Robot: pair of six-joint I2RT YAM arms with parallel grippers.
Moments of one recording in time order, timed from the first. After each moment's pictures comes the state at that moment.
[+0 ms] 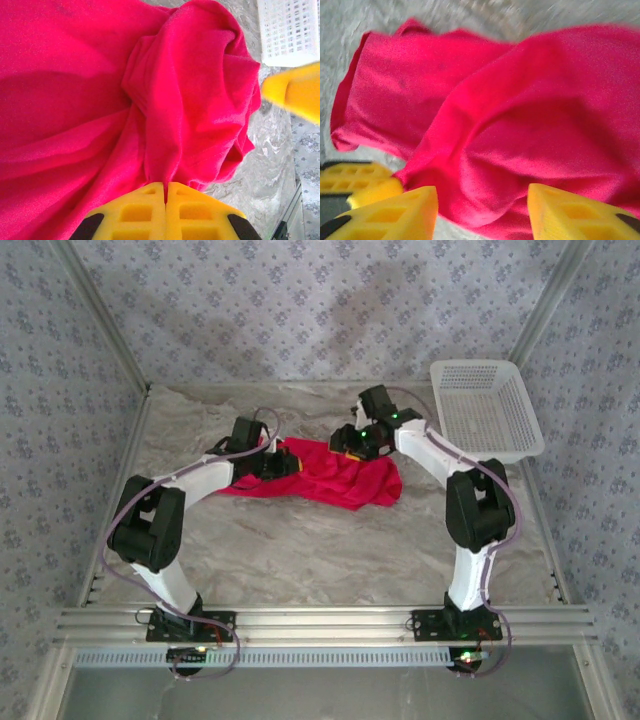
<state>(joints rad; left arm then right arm) -0.39 1.72 1.07 -0.16 0.59 -0.56 0.44 1.89 1.51 -0.61 -0.40 0.57</state>
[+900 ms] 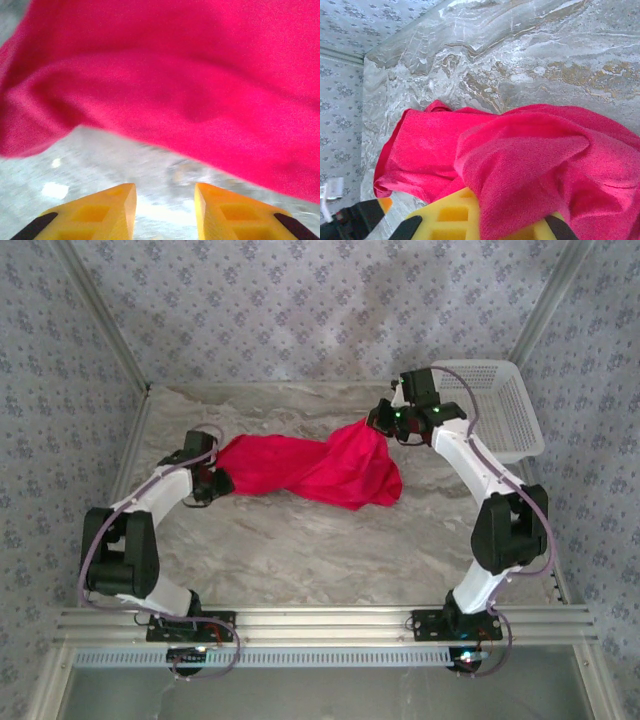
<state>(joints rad) -0.12 1.51 0.92 -0.61 0.03 -0.51 0.29 1.69 1.49 -0.58 -0.34 0.62</state>
